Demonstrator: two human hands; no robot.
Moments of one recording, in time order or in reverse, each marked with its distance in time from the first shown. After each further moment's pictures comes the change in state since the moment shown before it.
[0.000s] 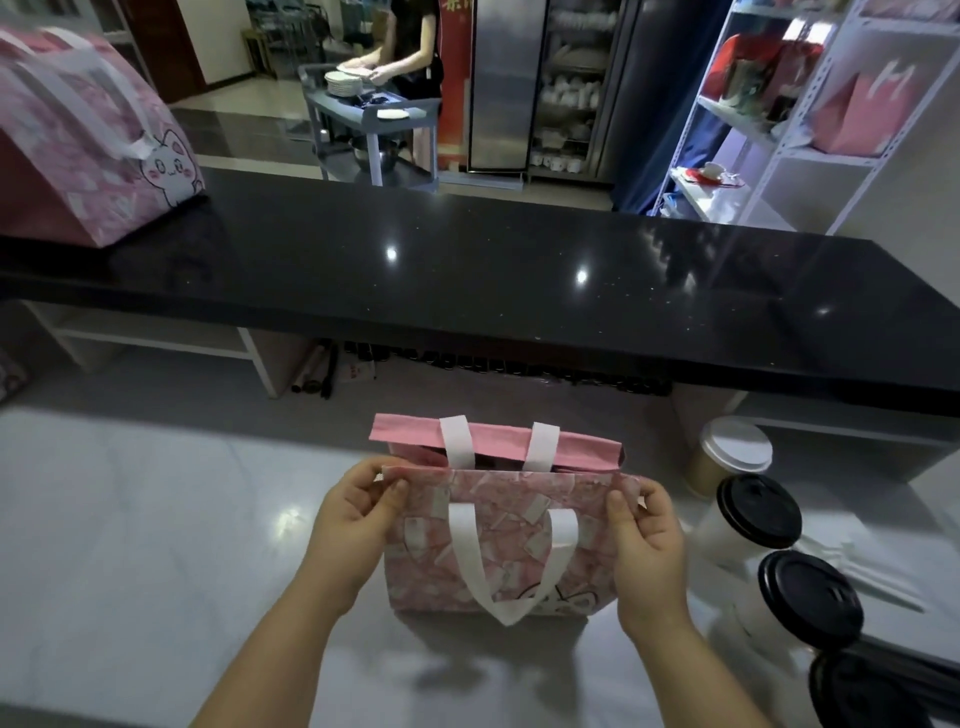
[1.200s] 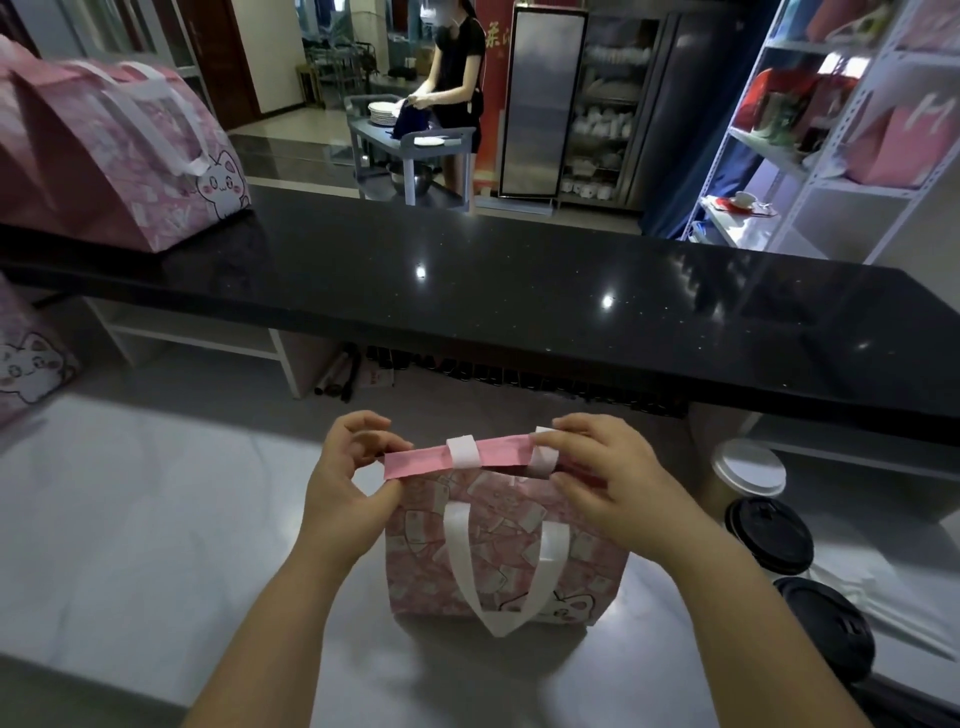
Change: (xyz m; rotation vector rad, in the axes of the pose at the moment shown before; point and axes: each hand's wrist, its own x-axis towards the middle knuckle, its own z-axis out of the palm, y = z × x) left_hand 0.002 0.020 -0.003 0.436 0.170 0.373; right_hand 0.051 -0.079 0.009 -1.066 -0.716 -0.523
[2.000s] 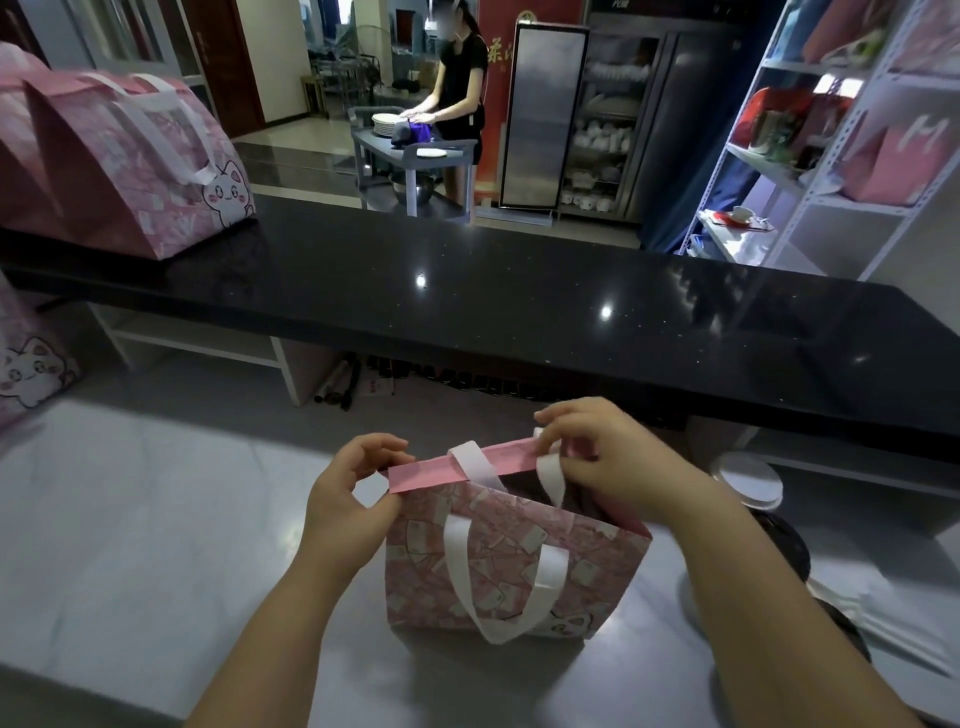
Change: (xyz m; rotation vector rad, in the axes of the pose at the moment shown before) left_hand -0.003 -0.004 0.000 -0.021 -0.019 -0.005; right_hand 0.042 0.008 -0.021 0.150 -0.153 -0.002
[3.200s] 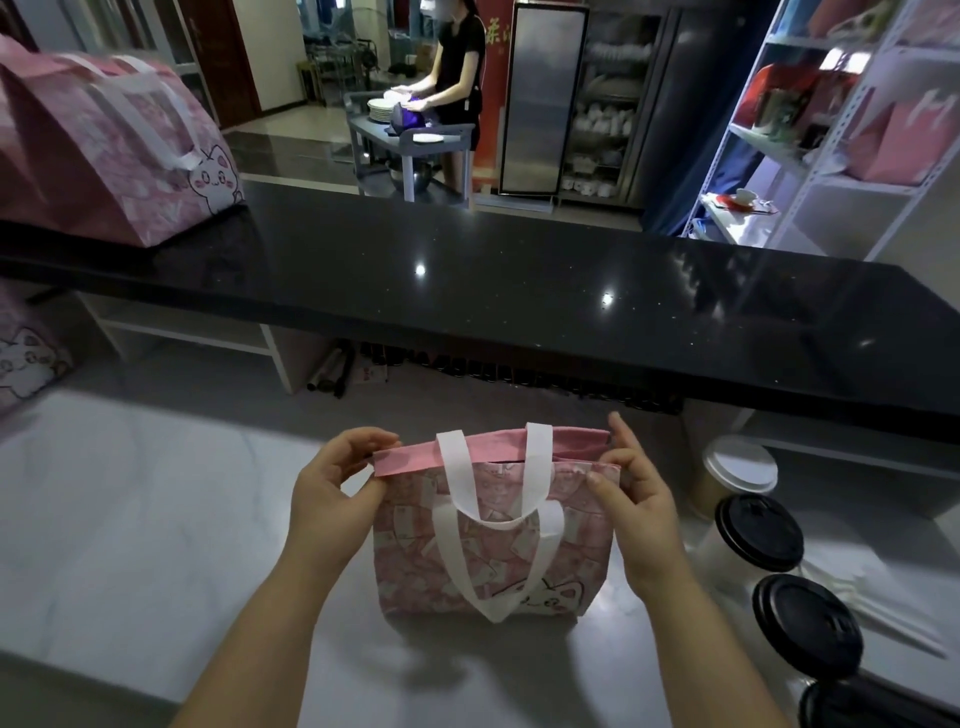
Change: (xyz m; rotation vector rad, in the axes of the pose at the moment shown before) left_hand -0.007 0.007 0.007 -0.123 0.046 -0.081; right_hand -0.055 0.039 0.079 0.959 0.608 0.228
